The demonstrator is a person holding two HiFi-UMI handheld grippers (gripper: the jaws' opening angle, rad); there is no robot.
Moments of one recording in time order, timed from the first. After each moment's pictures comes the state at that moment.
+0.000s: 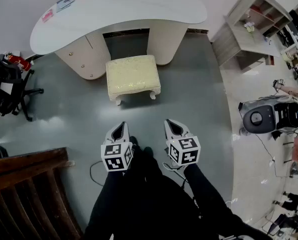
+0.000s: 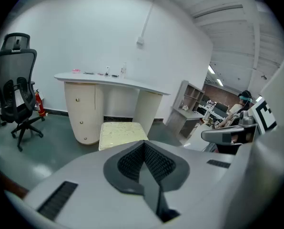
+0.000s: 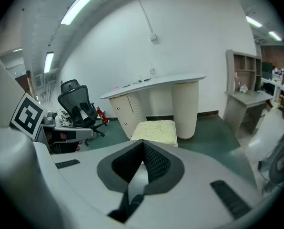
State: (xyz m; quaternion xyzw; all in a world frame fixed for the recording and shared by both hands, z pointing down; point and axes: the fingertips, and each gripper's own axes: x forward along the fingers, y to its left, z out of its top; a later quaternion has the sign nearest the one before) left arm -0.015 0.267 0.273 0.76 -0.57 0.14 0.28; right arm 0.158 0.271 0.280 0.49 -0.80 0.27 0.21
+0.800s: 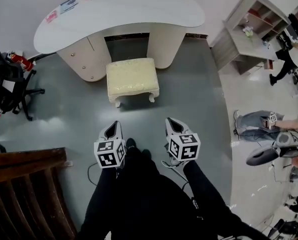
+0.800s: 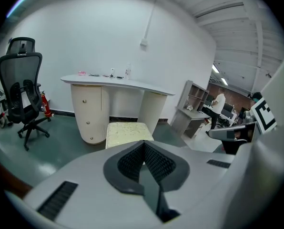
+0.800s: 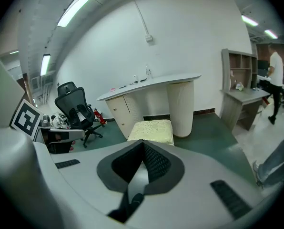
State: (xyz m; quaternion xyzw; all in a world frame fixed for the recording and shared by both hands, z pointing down) left arm -0.035 0.275 0.272 0.74 -0.60 0.14 0.28; right arm 0.176 0.271 0.283 0.50 -0.79 0.28 0.21
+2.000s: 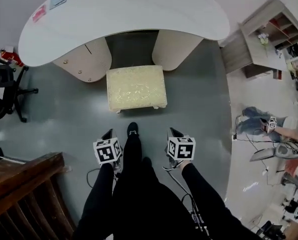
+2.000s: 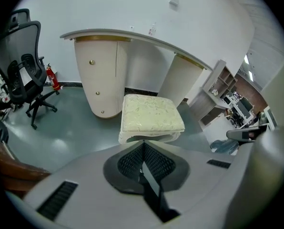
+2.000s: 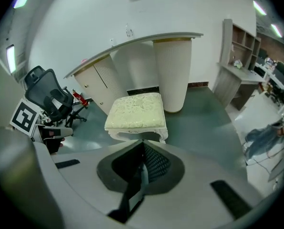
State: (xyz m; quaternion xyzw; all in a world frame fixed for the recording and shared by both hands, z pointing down) left arm -0.109 0.166 0.421 0.63 -0.60 0.25 0.42; right arm 0.166 0.161 0.415 0.51 -0.69 0.40 0.34
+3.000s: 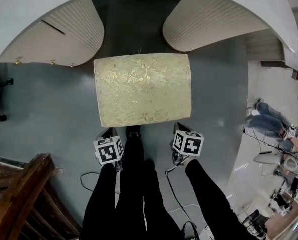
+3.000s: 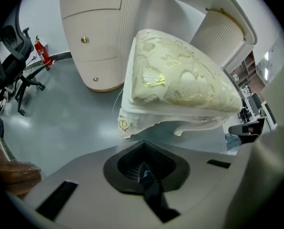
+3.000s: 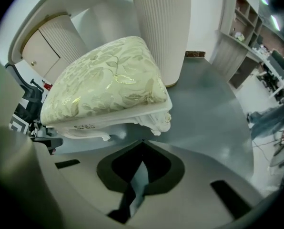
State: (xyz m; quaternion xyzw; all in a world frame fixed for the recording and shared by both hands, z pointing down) left arm -0.137 0.093 0.676 0.57 -0.56 0.32 0.51; right arm 0.157 0.071 0.656 0.53 -0.57 0.48 0.41
